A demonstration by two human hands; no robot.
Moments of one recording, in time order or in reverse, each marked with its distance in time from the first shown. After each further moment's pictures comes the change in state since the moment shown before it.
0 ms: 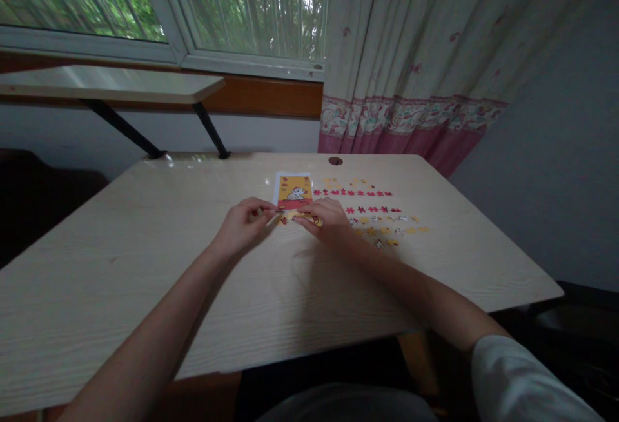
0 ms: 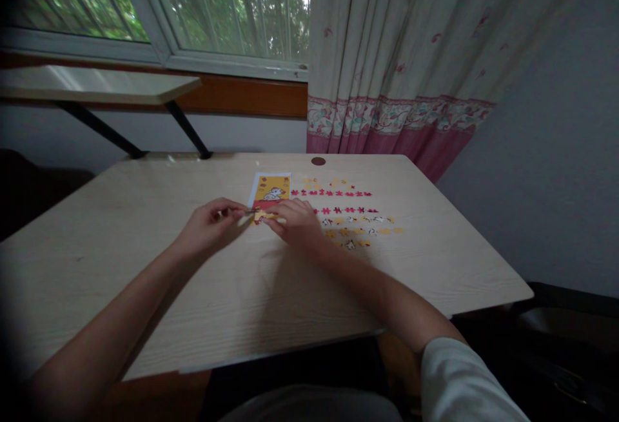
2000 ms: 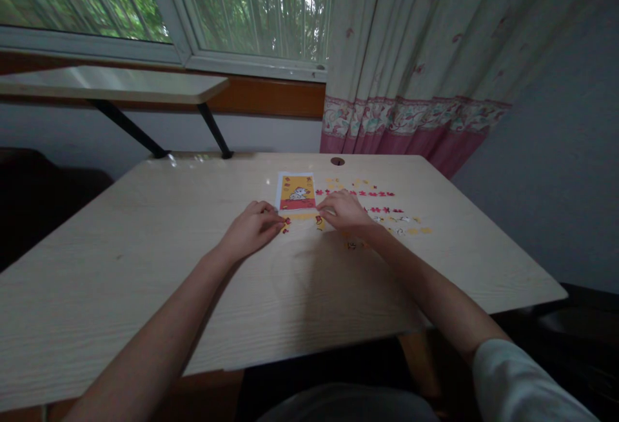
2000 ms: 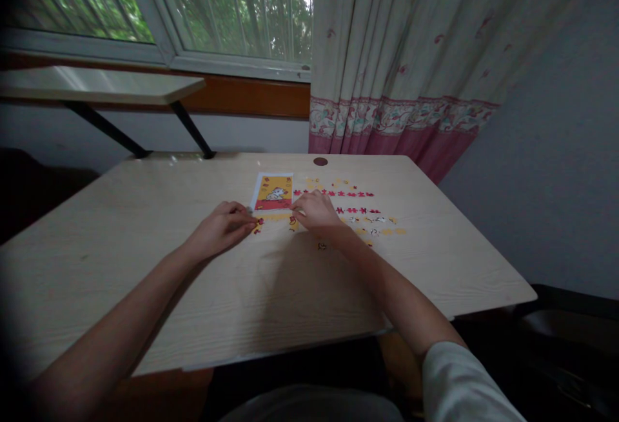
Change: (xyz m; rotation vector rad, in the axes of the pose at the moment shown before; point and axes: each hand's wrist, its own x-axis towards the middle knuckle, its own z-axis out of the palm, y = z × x) left_hand -0.004 -0.017 -0.004 0.450 -0.245 0.404; right_hand 0.015 0.031 -0.028 -0.181 -0.332 0.082
